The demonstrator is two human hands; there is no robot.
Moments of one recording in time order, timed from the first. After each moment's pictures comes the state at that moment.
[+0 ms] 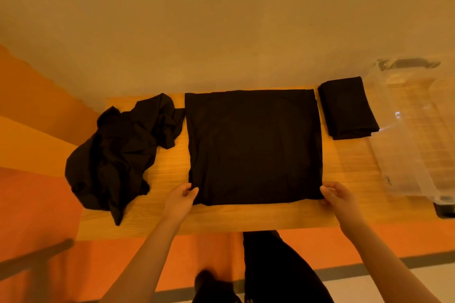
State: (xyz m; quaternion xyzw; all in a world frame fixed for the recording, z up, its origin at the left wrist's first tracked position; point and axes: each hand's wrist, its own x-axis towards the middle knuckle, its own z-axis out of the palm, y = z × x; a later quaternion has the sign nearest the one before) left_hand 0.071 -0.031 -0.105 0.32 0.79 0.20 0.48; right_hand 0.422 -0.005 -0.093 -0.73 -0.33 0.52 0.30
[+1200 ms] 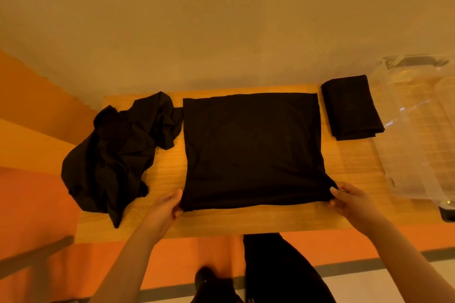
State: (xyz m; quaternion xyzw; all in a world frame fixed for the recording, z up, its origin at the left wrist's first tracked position) left_hand 0.034 -0.044 -0.109 0.12 0.65 0.35 0.66; right_hand 0.454 0.013 -0.096 -0.68 -0.19 0.65 0.28
